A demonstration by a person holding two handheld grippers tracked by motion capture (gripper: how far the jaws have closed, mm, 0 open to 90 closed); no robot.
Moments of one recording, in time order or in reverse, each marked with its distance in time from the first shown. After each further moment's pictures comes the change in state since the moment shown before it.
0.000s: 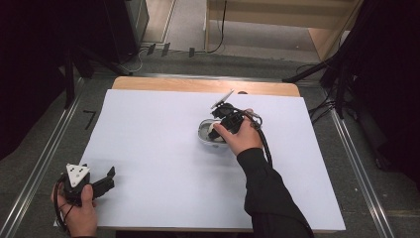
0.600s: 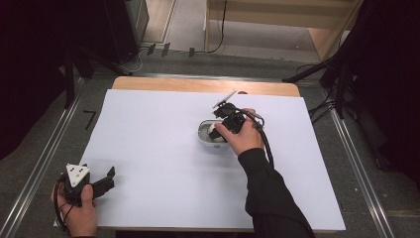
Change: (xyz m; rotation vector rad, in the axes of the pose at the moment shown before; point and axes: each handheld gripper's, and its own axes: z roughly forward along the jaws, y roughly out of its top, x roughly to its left) left arm 0.000 0.000 0.000 0.000 0.000 -0.003; right arm -0.002 -0.004 -0.004 -0.034 0.005 0.012
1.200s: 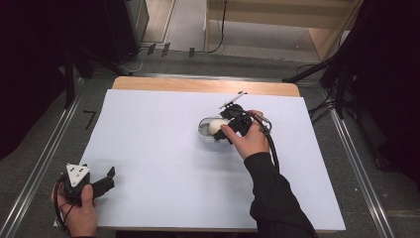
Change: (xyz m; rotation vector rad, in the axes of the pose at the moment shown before) left arm 0.000 0.000 0.000 0.001 0.001 0.002; right arm -0.005 -0.016 -0.014 -0.046 -0.019 0.030
